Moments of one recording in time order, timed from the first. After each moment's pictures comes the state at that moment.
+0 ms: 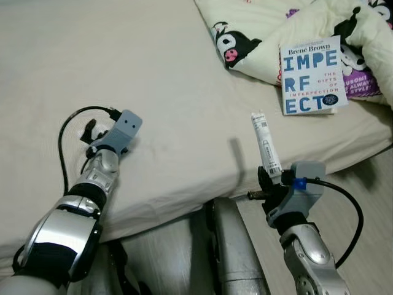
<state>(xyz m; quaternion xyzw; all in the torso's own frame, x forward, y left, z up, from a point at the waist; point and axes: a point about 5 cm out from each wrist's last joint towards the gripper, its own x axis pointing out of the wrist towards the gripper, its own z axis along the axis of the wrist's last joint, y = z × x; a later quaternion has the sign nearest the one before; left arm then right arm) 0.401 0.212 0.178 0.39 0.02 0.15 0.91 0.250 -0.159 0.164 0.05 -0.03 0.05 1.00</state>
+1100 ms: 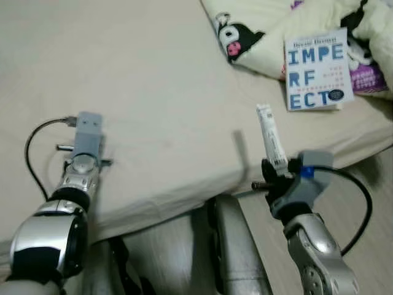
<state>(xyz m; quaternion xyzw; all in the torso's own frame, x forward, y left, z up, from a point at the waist) 0.398 0.225 0.165 -0.03 0.06 0.11 0.99 0.266 -0.156 0.186 0.07 -0.05 0.06 0.99</state>
